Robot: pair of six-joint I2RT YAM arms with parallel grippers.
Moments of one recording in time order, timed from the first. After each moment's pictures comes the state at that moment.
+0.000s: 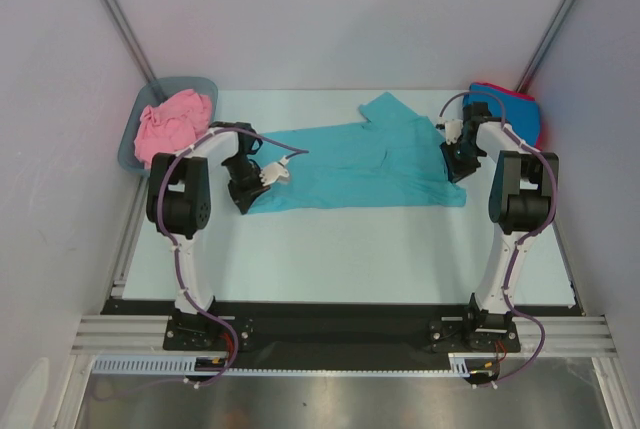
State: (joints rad) left arm -0.16 2.09 1.52 -1.16 0.22 1.05; right arm -0.06 2.09 1.57 -0.75 -0.14 -0.39
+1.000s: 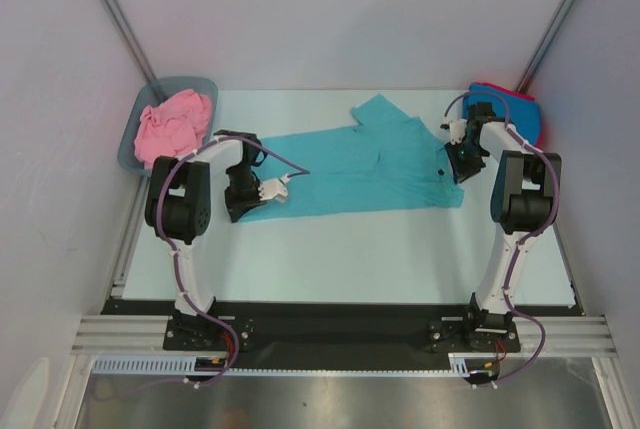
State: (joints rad) left arm -0.19 2.03 1.41 -1.16 0.05 1.13; right arm -0.08 2.09 1.57 -0.75 -0.10 -0.39
